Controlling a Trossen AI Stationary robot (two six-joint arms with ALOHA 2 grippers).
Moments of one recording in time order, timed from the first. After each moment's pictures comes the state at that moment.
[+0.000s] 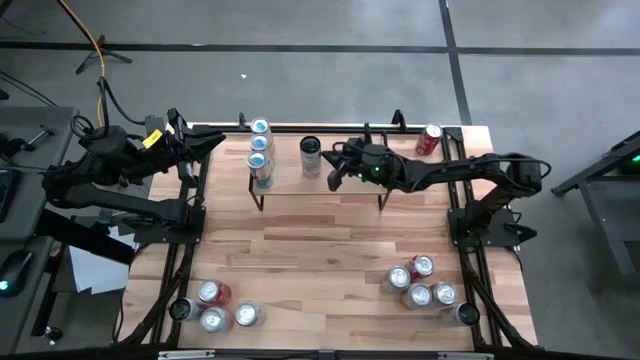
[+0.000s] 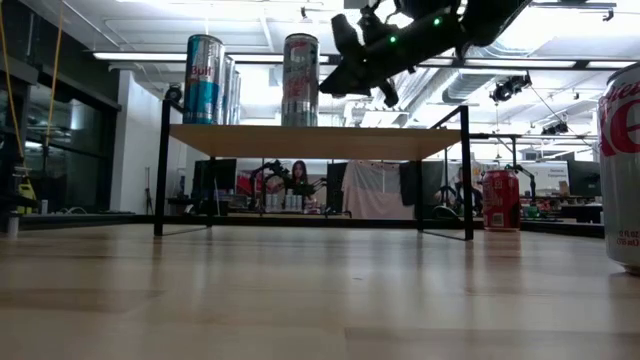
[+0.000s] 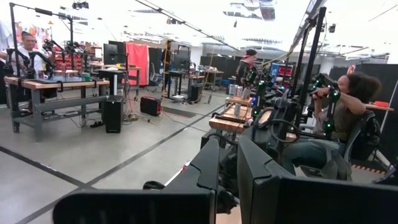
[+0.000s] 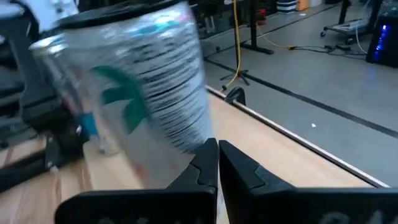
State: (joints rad) left arm -0.03 0.60 1.04 -0.29 -0.44 -0.05; right arm -0.18 1.57 0.97 0.39 0.32 0.27
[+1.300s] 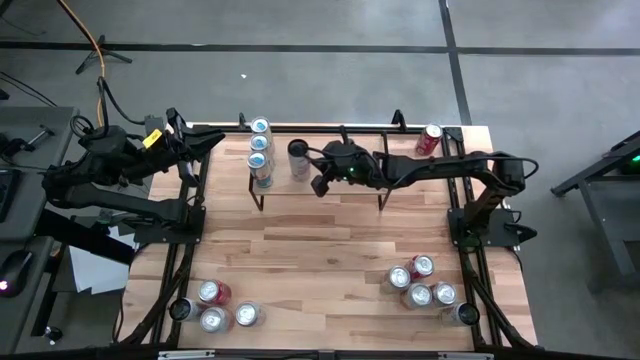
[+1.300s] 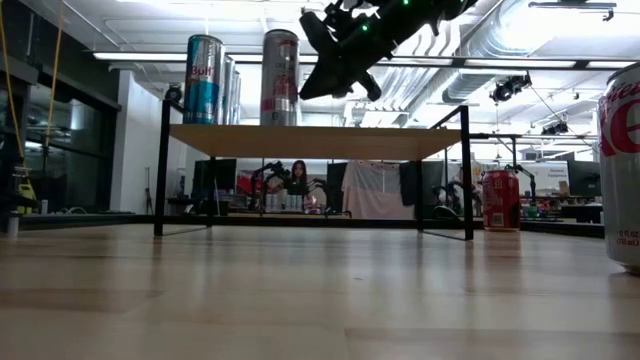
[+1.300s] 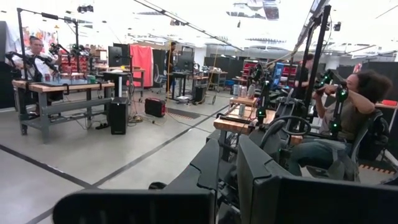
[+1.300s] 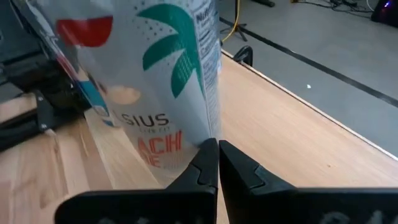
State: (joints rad) left arm -0.03 0.60 1.04 -0.28 -0.46 -0.03; right arm -0.13 1.70 1.26 -0.02 0.33 0.32
